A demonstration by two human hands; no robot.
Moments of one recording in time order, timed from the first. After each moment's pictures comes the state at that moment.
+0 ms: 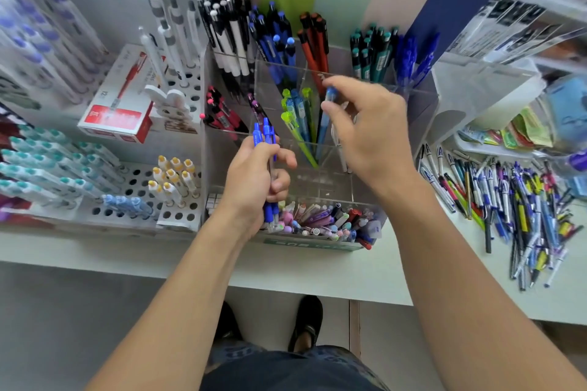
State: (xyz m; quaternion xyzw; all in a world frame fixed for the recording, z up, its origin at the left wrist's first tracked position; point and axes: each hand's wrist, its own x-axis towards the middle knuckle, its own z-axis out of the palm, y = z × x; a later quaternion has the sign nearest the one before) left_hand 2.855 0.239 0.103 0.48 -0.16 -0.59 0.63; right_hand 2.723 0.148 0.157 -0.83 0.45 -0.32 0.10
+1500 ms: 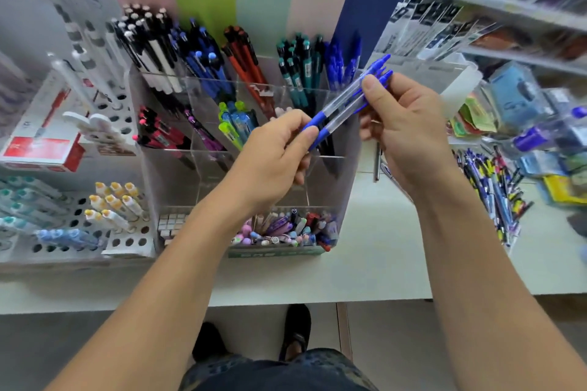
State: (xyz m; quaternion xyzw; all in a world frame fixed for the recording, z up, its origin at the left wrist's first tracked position) left_hand 2.802 0.197 0.148 0.51 -0.57 -0.45 0.46; right_hand 2.635 0.142 0.198 -0.58 0.46 -0.47 0.48
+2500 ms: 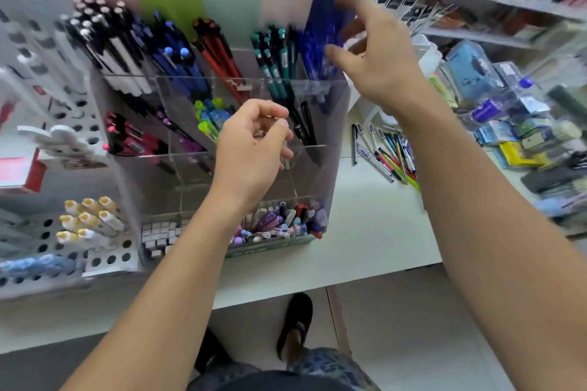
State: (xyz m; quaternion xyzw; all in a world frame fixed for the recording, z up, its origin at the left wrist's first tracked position) left_hand 2.802 0.191 0.139 0.54 -0.45 -0.45 0.56; right_hand 2.638 0.077 0.220 -0.79 0.55 -0.25 0.08
